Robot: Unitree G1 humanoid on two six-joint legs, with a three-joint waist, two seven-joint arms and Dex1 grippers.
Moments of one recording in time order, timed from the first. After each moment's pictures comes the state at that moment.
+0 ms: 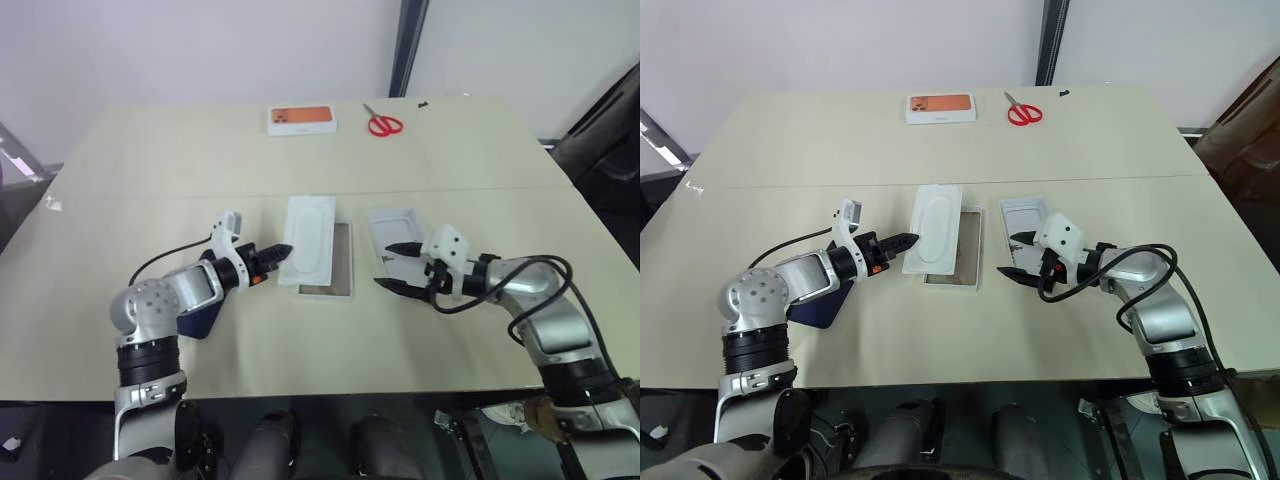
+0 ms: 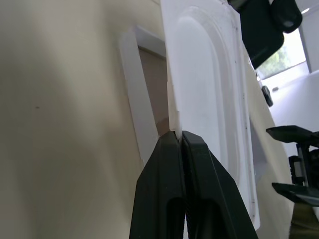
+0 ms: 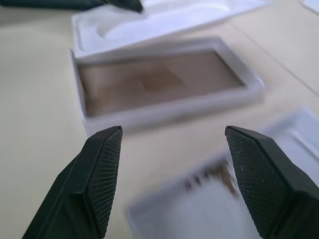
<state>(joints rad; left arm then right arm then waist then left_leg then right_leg) -0.50 0.20 0.33 -0.02 -0.84 1.24 -0.26 -0.34 -0.65 0.04 -0.04 0.23 0.26 1.01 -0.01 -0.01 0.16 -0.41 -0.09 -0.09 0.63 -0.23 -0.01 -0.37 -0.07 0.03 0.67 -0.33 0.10</state>
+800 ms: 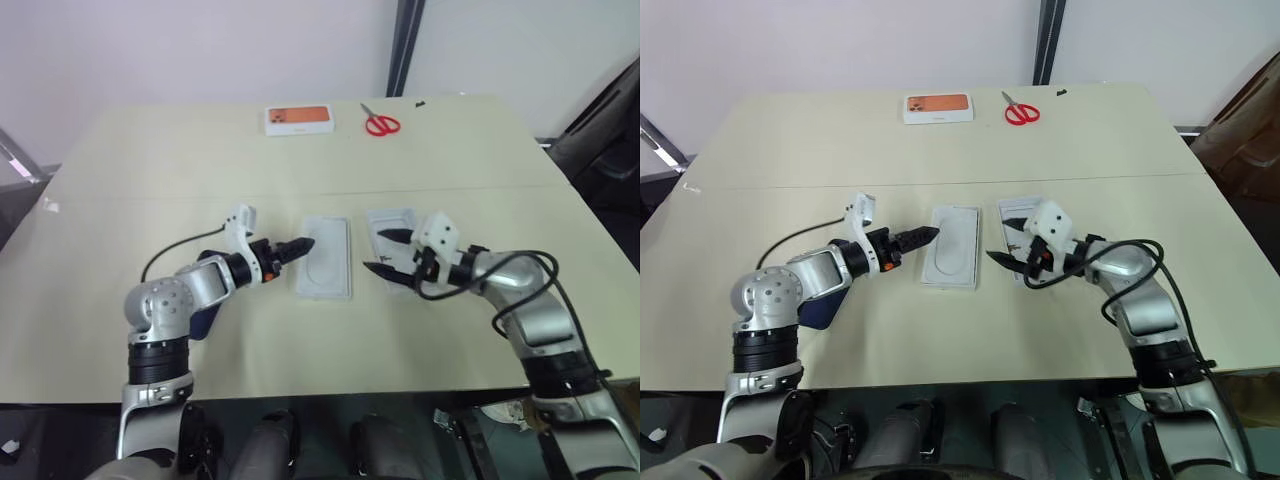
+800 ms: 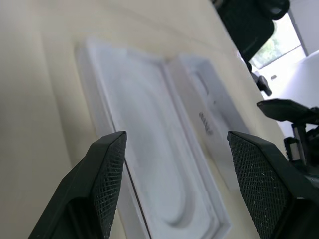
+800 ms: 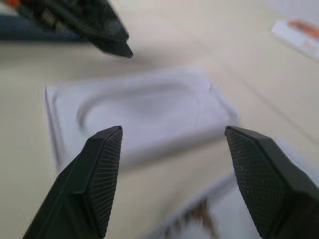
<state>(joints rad) -0.48 0.28 0.22 -0.11 -0.79 1.06 -0.37 -0.46 -0.51 0.08 -0.03 0.23 0.28 0.90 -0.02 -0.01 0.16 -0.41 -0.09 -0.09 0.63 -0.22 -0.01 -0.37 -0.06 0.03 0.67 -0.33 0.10</state>
